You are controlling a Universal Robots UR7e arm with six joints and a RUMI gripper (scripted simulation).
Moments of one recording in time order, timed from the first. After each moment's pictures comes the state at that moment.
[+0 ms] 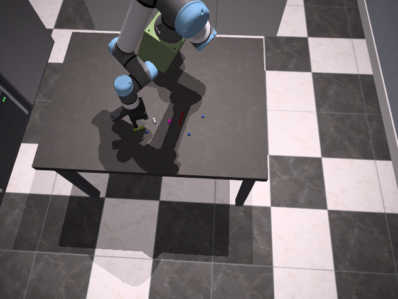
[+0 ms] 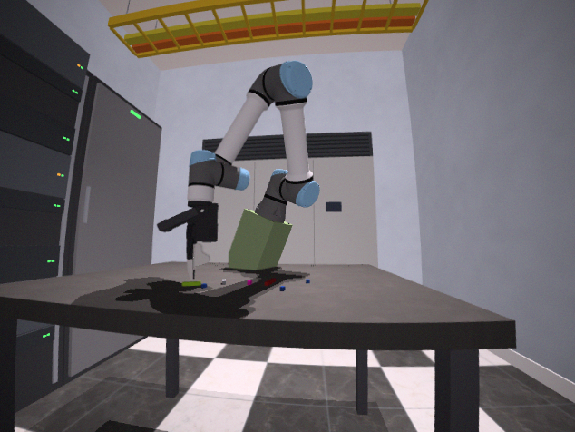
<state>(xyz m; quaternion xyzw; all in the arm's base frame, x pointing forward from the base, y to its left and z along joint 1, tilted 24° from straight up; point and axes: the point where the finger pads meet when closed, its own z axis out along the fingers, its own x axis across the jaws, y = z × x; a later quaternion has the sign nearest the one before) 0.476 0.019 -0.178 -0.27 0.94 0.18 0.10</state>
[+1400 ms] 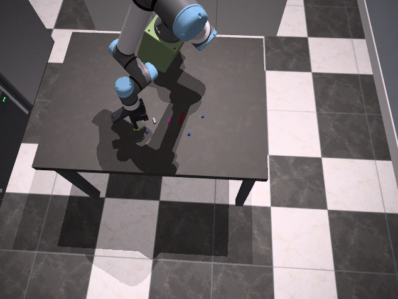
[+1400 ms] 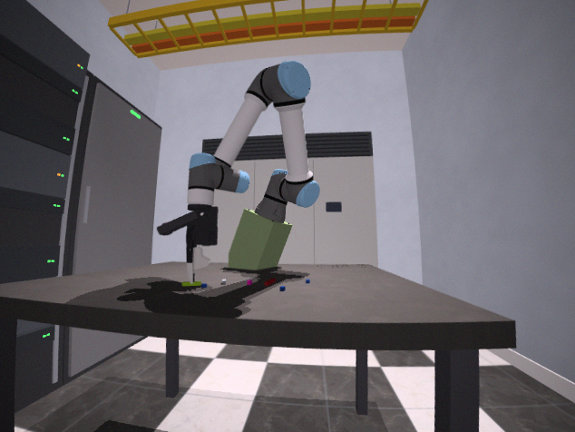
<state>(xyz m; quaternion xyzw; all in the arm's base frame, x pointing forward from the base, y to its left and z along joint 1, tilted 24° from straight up) 0.476 0.023 -0.187 -0.27 0.94 0.18 0.10</state>
